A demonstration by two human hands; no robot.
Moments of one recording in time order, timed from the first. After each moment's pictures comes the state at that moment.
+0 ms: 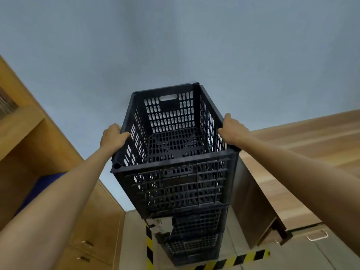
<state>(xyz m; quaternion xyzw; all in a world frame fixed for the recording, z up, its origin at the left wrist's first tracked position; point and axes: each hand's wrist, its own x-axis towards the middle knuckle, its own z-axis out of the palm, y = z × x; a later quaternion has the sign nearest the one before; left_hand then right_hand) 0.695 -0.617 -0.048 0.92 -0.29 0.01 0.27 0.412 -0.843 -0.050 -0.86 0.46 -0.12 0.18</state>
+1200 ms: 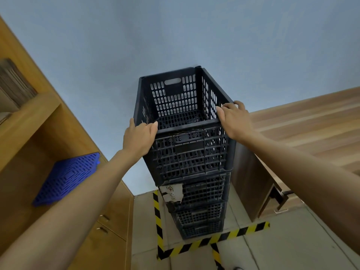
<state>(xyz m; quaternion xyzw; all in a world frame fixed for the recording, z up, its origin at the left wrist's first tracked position) 0.578 -0.537 -0.070 0.89 -0.45 0.09 0.06 0.359 -0.755 -0.080 -0.90 0.38 -0.20 0.05</state>
